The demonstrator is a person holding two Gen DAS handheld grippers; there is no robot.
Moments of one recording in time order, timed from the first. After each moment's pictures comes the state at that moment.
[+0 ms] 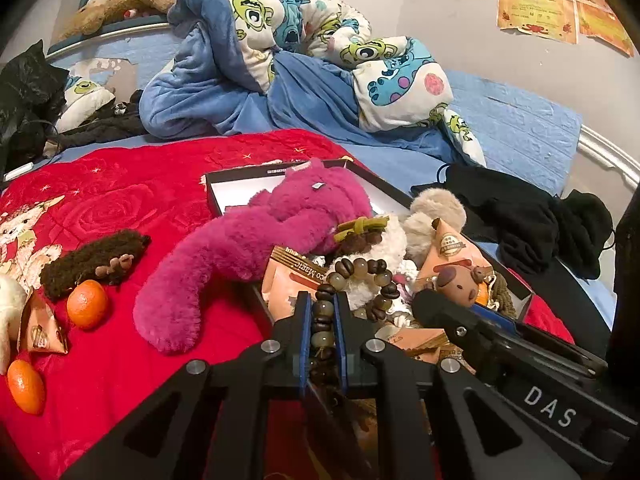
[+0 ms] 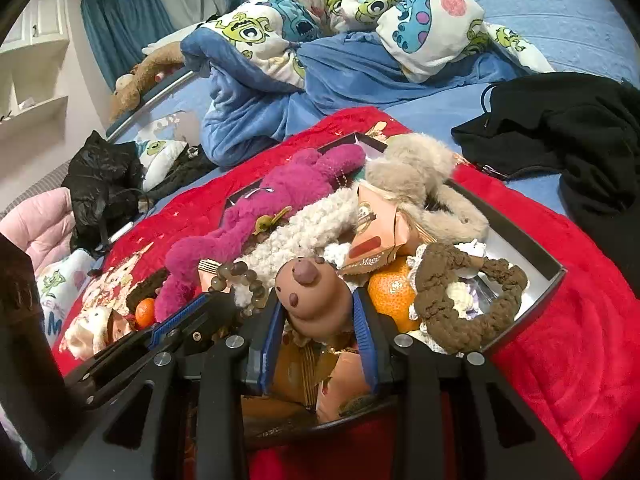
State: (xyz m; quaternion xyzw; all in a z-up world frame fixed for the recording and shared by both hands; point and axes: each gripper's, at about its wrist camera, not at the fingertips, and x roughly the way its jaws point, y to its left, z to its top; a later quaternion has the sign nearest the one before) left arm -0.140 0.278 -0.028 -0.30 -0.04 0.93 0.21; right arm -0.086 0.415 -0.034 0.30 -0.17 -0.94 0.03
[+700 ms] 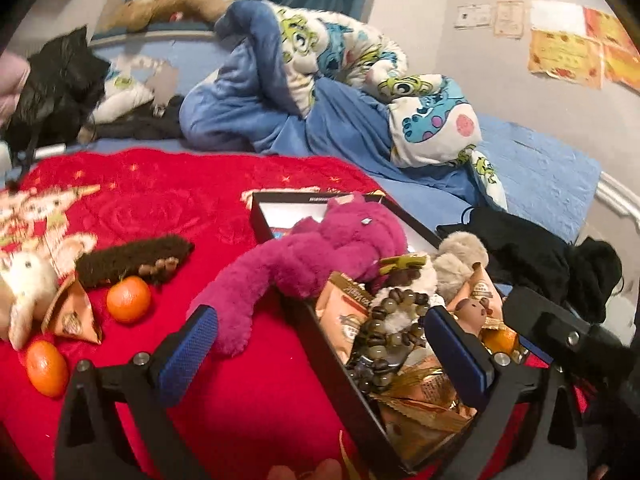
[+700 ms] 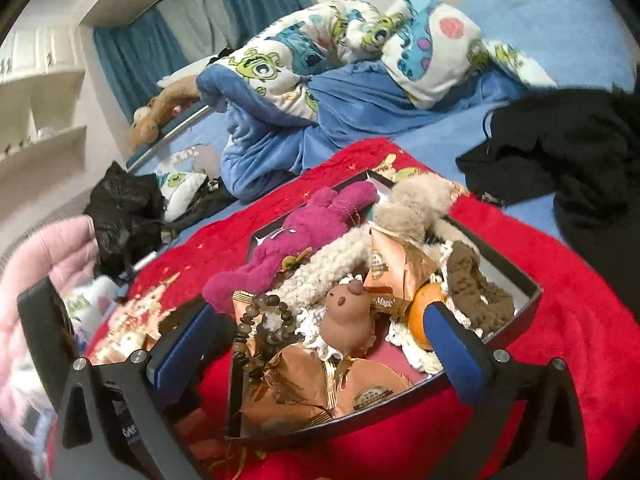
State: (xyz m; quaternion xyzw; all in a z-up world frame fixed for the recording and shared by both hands) left arm -0.129 0.246 -0.018 -0.25 -0.08 0.95 0.16; right arm -0.065 0.426 -0.014 0.24 -0.21 -0.95 0.05
